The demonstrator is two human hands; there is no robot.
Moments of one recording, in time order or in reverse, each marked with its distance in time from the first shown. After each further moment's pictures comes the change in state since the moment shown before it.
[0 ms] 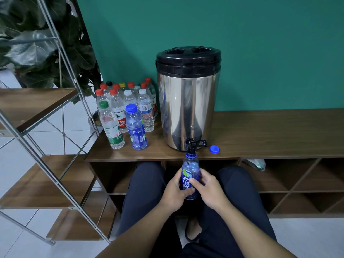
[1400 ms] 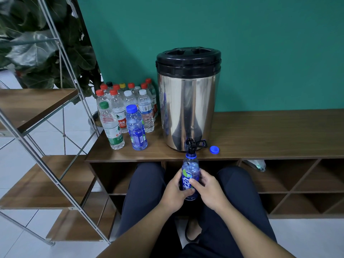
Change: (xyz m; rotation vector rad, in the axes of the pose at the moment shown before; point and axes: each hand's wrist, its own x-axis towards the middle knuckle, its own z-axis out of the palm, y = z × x) left_hand -0.002 0.003 0.000 0.006 -0.001 -0.007; right_hand 0.000 0.002 0.001 -0.002 0.002 -0.003
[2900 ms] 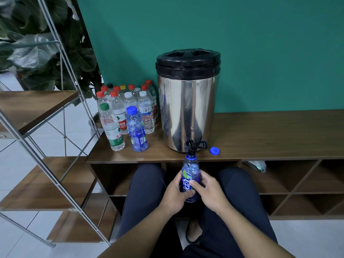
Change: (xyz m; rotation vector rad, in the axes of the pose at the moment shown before) left_hand 0.000 -0.003 0.000 0.011 -0.008 -0.001; right_hand 0.000 0.000 -0.001 -0.004 -0.010 -0.011
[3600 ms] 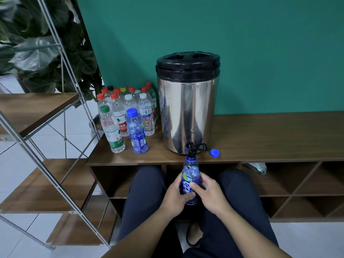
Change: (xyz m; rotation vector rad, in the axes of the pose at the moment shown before) left_hand -0.001 0.004 0.001 -0.027 0.007 0.012; right_hand -0.002 -0.005 0.000 0.000 0.001 0.012
